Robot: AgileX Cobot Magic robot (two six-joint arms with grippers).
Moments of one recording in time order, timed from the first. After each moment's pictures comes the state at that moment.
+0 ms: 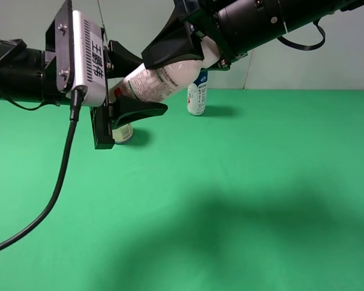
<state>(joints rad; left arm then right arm) -0.41 1.43 -0.70 -1.72 0.61 2.60 0.53 1.49 -1.20 1.04 0.86 -0.64</state>
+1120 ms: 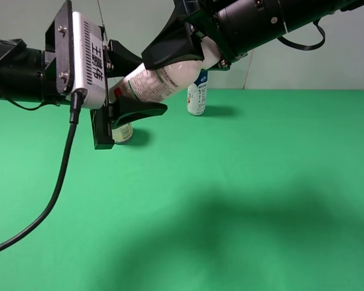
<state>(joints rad) -0.41 1.43 -0.70 -1.72 0.61 2.63 0.53 1.49 -1.20 1.04 0.86 -0.64</state>
